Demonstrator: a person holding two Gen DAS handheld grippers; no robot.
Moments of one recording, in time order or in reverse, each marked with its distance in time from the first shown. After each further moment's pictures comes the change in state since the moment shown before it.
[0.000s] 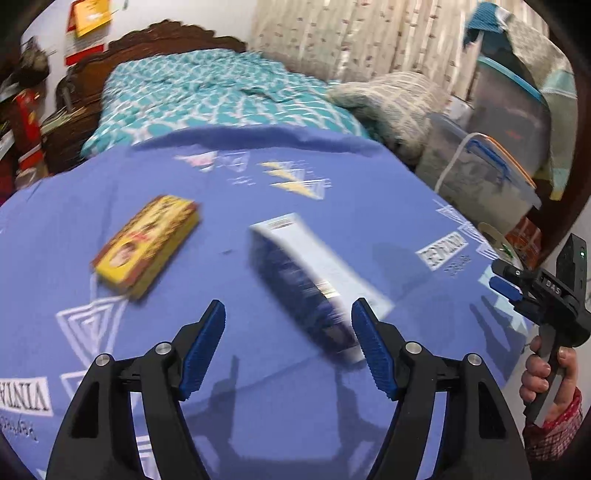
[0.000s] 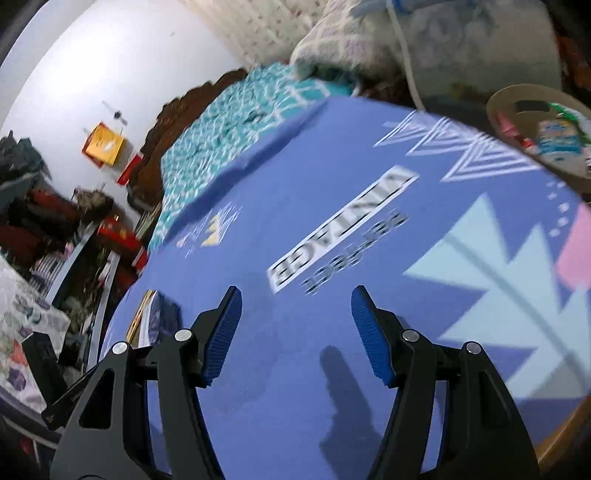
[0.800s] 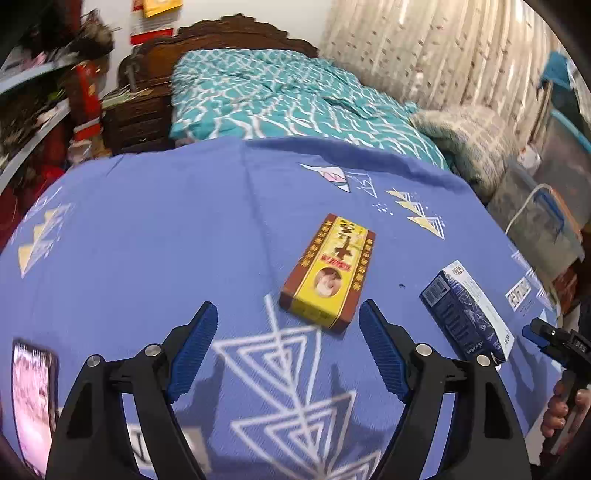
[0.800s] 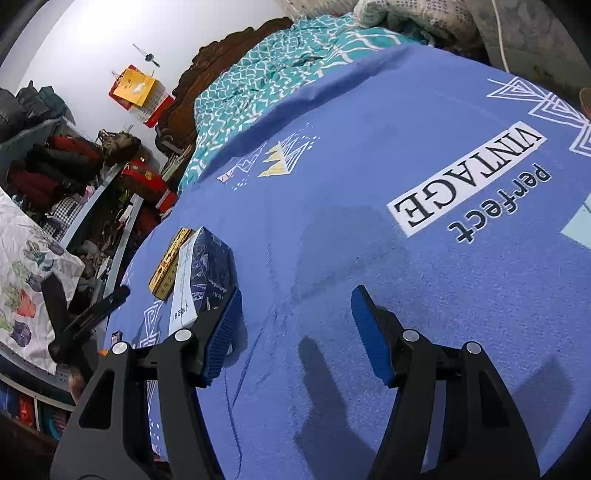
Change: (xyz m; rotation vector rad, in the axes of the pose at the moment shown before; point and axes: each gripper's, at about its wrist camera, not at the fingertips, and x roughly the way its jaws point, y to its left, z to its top) left arm -0.021 0.138 0.022 -0.115 -0.012 0.153; right arm 0.060 0.073 -0.018 -0.109 0.177 0.085
